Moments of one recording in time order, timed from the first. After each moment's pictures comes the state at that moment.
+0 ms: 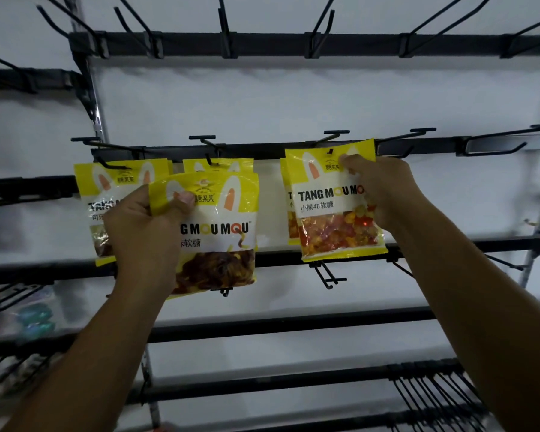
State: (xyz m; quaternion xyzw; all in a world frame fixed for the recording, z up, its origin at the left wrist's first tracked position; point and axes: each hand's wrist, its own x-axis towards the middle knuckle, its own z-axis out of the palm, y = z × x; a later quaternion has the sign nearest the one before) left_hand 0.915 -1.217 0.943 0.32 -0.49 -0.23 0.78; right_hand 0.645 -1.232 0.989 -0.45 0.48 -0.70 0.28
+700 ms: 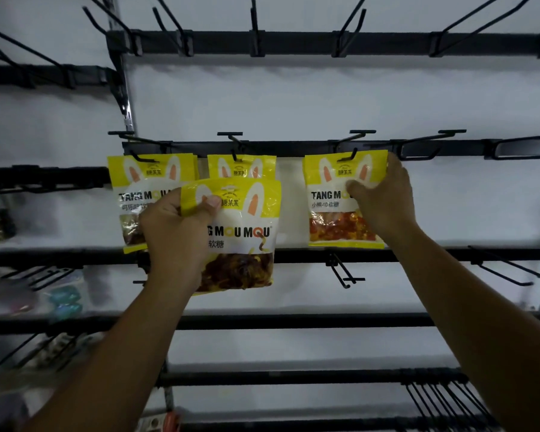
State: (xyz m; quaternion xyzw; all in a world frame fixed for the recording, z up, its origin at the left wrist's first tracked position) left_hand 0.915 -1.216 0.934 0.35 -0.47 -0.26 0.77; right_hand 0.645 -1.272 0.955 -0.53 0.60 -0.60 -0.01
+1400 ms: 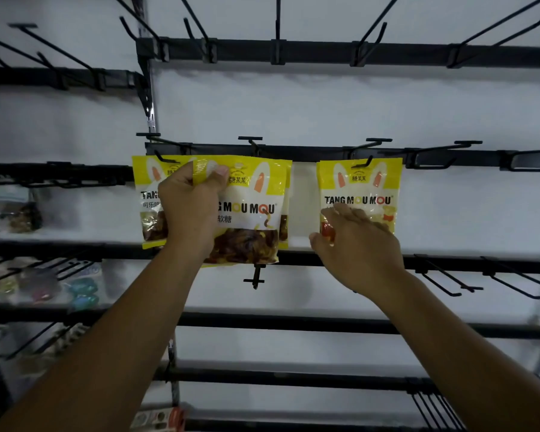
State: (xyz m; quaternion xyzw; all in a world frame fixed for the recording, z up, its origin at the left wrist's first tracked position) left_hand 0.923 -1.235 0.966 0.34 -0.45 -0.26 0.78; right_hand 0.713 -1.208 0.927 -0.70 0.65 -0.24 -0.18
